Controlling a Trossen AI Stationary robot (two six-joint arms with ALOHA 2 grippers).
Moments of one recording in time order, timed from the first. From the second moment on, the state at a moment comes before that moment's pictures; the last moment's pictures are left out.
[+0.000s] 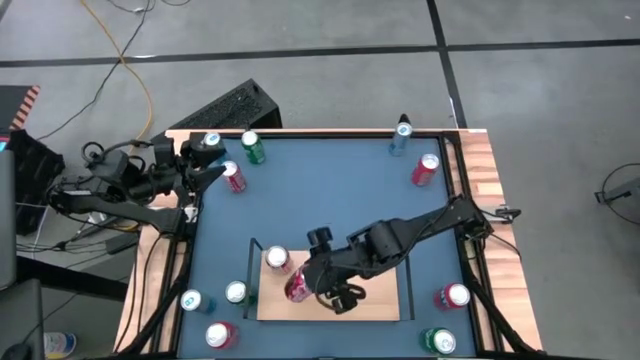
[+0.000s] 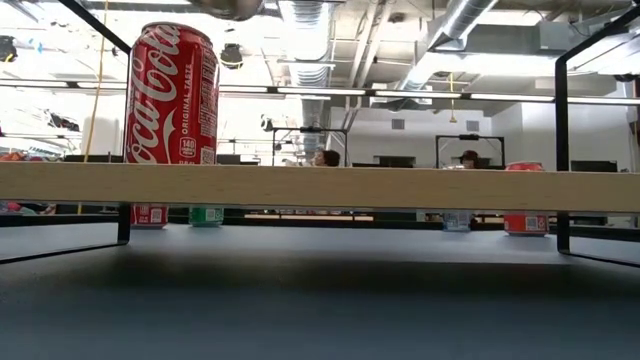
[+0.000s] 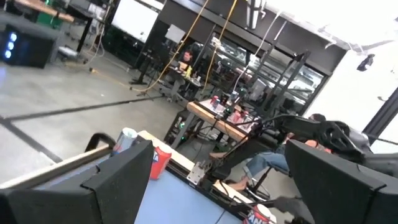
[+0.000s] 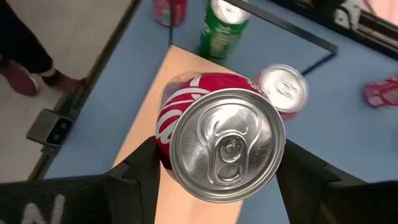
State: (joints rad) left arm -0.11 0.51 0.86 -0.12 -0.46 -0.44; right arm 0.41 2.10 2.34 -1.15 0.17 -0.05
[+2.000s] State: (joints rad) left arm -0.11 0.51 0.86 -0.25 -0.46 -0.57; right arm 0.40 2.28 2.34 -1.17 0.18 -0.21
